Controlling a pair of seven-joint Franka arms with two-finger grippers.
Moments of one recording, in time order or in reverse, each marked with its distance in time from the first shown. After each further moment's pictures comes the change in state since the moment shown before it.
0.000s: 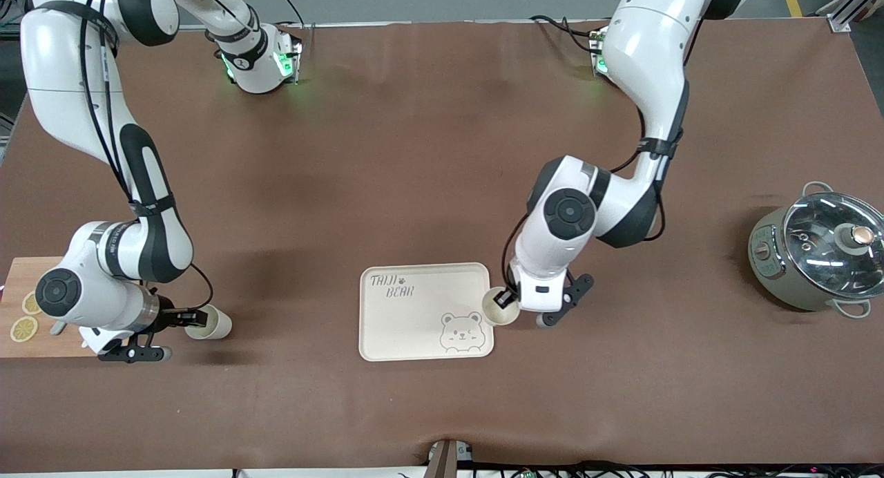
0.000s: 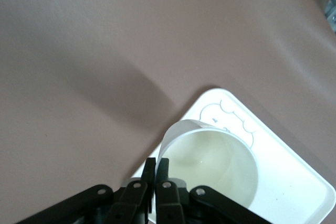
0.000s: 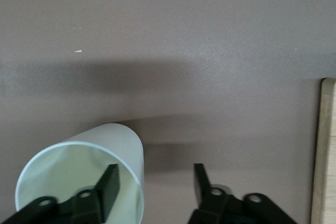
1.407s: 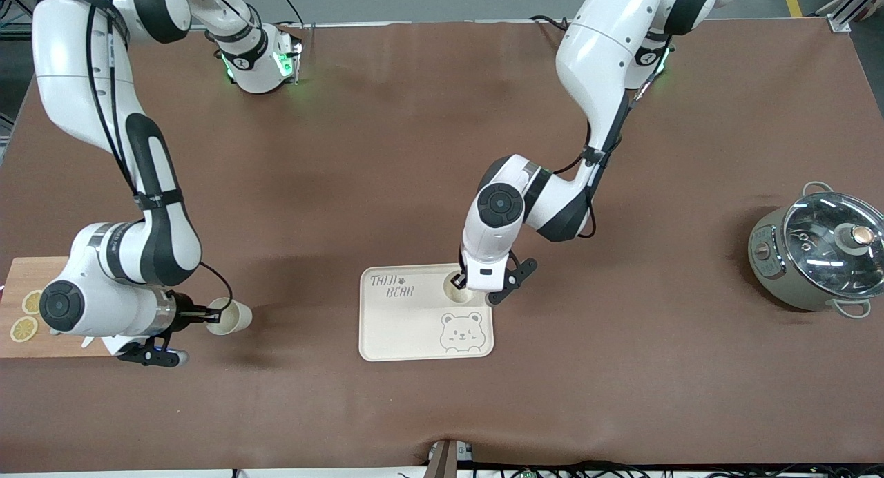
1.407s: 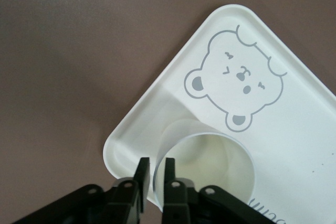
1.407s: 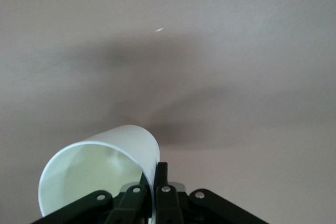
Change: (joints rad) left arm -0.107 0.099 0.000 0.005 0.000 0.057 -0.095; right arm 0.097 -0.005 0.008 0.162 0.106 -0.301 0.224
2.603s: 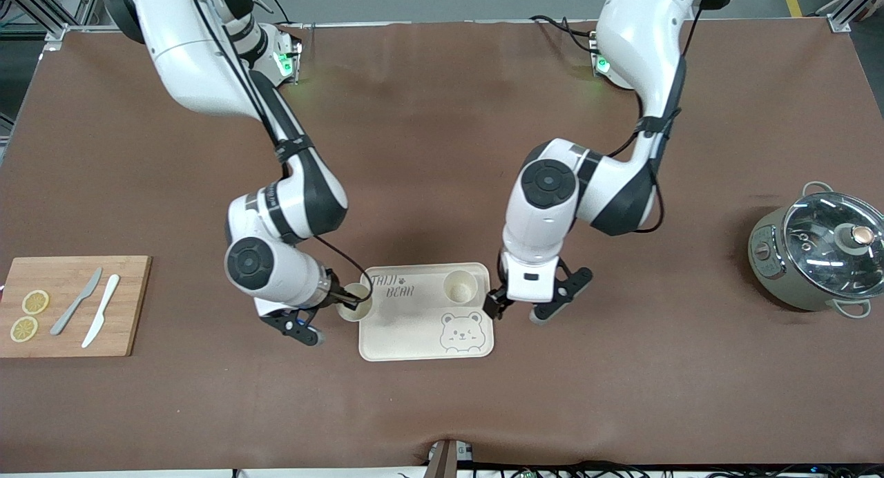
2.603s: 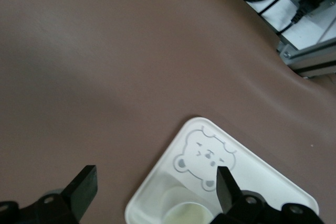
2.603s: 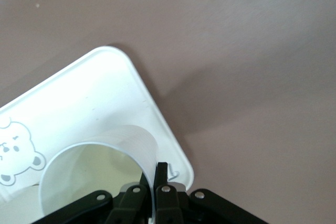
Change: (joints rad) left arm 0.078 -0.161 0.059 0.034 0.139 -0.111 0.120; right arm 0.371 0.021 0.004 0.039 0.053 0.125 0.625
